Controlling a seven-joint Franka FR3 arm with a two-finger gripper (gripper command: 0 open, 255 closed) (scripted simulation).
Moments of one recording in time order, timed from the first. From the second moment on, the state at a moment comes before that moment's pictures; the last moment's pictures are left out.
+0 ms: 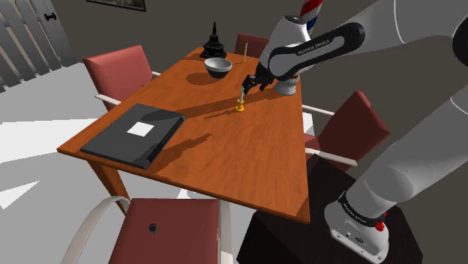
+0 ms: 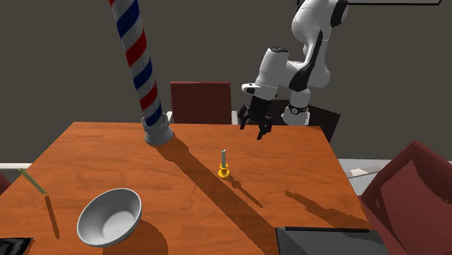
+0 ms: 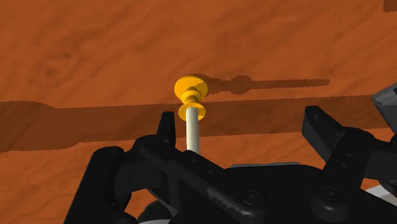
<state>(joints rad) -0.14 -0.11 0.07 -2.33 -0.06 2.59 0.18</state>
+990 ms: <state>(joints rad) -0.16 0.33 0.01 -2.06 -0.19 2.82 0.31</state>
